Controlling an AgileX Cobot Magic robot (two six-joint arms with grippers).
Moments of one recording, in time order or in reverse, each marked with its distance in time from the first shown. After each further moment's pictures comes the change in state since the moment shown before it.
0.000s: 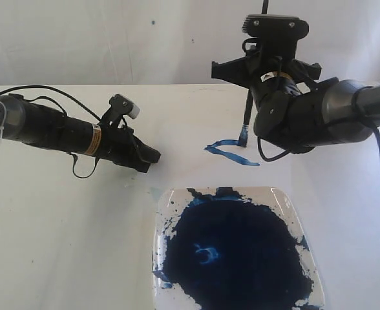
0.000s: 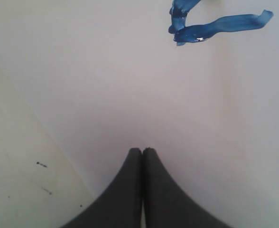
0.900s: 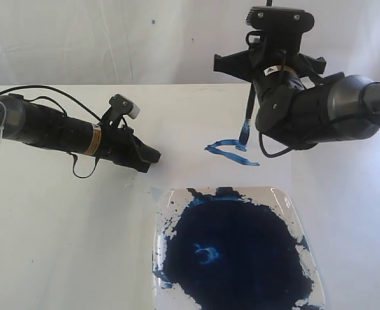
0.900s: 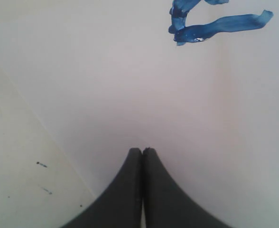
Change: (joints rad) left arm 0.000 0.000 0.000 0.000 0.000 0.000; right arm 0.000 -0.022 0.000 0.004 -0.018 -0.015
